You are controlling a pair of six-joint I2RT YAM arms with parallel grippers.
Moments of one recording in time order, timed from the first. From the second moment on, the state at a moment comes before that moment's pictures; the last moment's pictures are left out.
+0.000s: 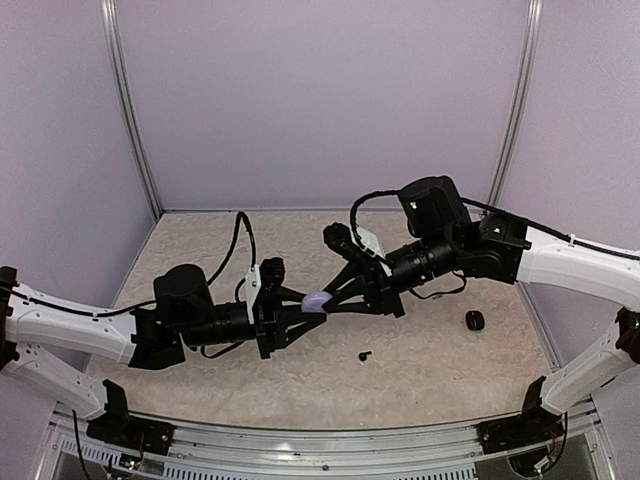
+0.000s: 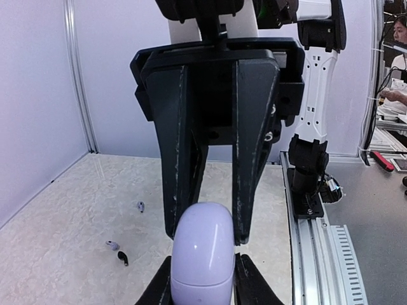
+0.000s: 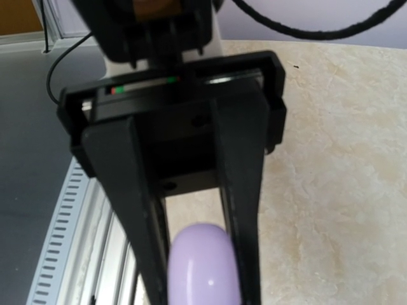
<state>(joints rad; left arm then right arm) -1.12 1.27 0.59 0.69 0.22 0.07 1.00 1.39 1.24 -0.40 -0.60 -0.31</state>
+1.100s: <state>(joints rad) -1.11 1.27 0.57 0.75 0.28 0.05 1.01 1.39 1.24 -0.35 -0.56 -0.29</state>
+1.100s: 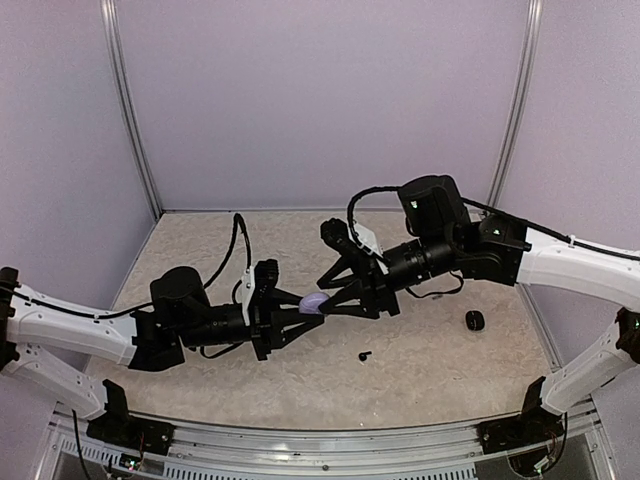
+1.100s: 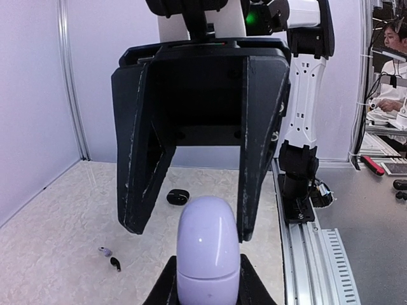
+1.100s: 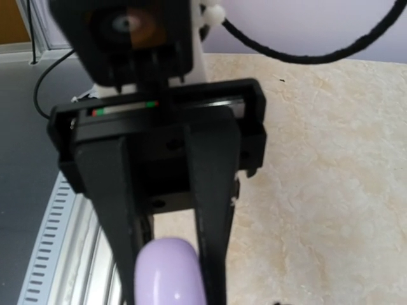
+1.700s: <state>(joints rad) -1.13 1.26 0.52 0.78 0.27 0.08 1.02 1.38 1.25 -0.31 -0.44 -0.26</state>
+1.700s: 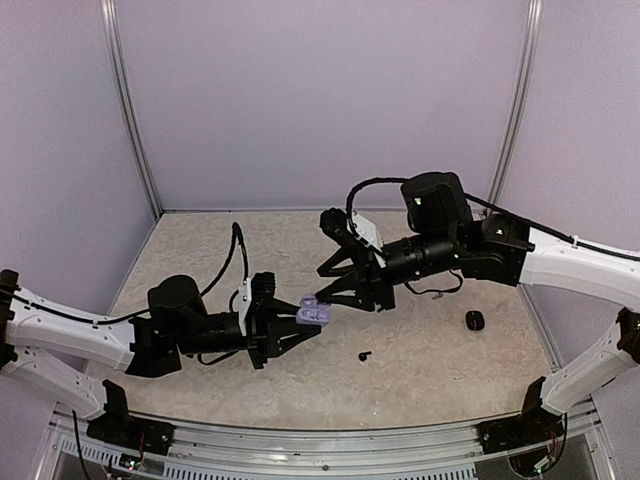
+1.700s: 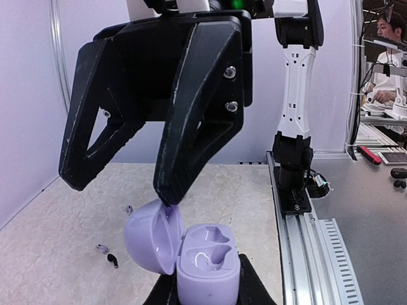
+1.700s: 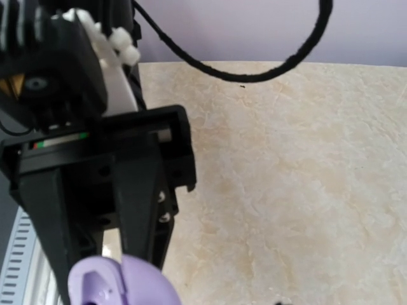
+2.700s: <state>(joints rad) -1.04 1.25 0.44 0.91 0.25 -0.03 0.64 1.31 1.21 -0.37 -0.34 -0.07</state>
